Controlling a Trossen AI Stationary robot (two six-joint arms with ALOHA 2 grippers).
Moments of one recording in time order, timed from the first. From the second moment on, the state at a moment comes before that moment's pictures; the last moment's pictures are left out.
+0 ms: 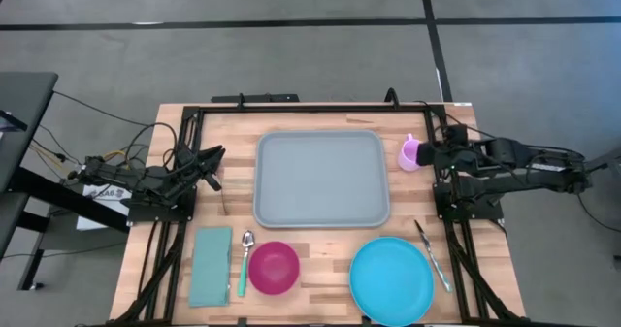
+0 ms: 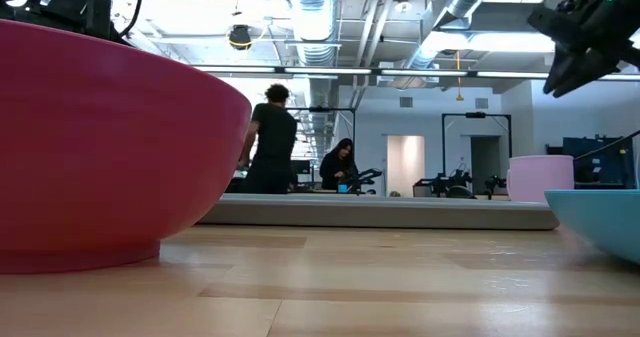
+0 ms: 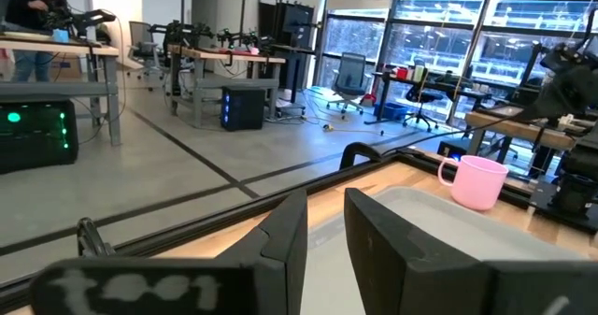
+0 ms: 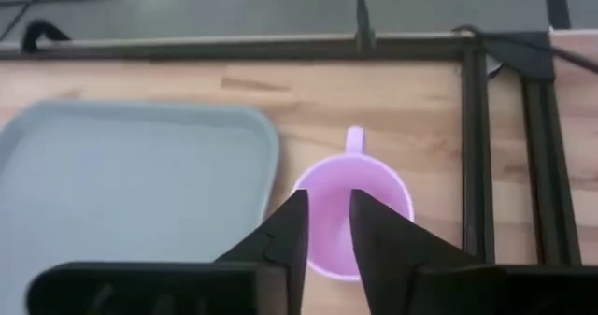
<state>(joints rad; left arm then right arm) -0.28 0.01 0.10 -0.01 -1.03 -0.11 -0.06 0.59 0.75 -1.24 0.67 1.17</state>
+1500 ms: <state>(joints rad) -0.28 0.01 0.10 -0.01 -1.07 -0.09 -0.41 1.22 0.66 -0.90 0.34 0.65</state>
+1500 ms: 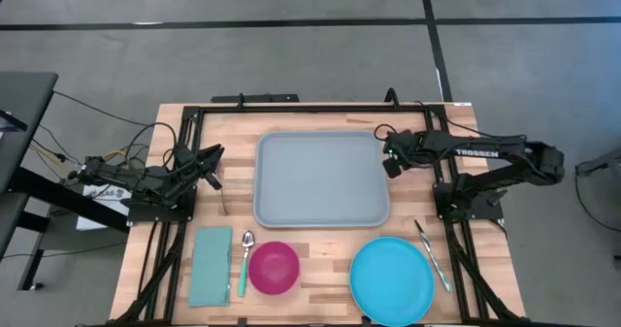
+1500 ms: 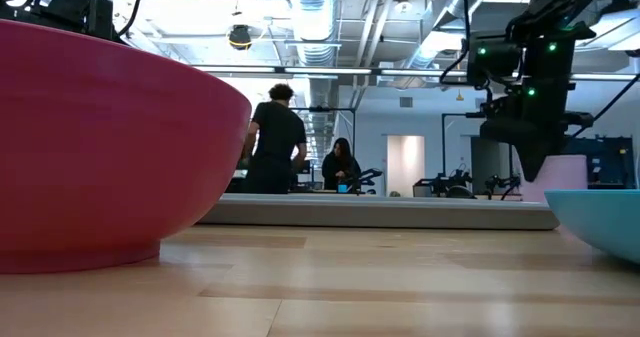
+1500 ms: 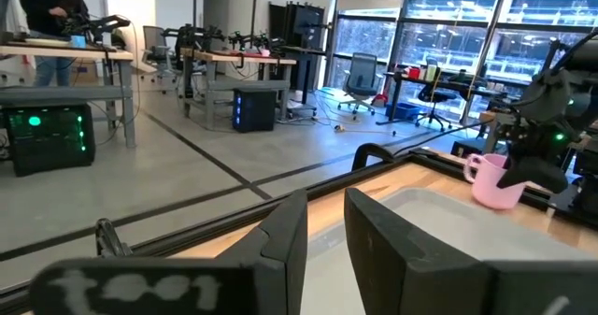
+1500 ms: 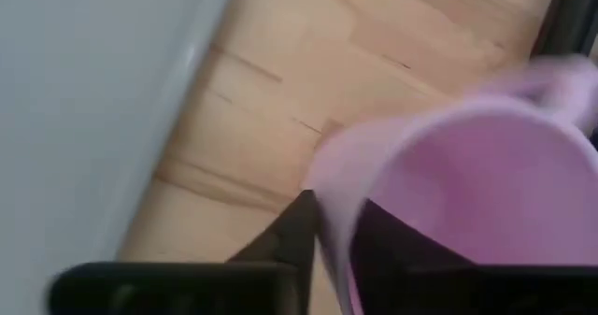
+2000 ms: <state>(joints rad) -0.28 0.01 0.10 -0.01 -1.09 -0.09 -0.35 1.22 0.92 -0.75 0.24 0.55</state>
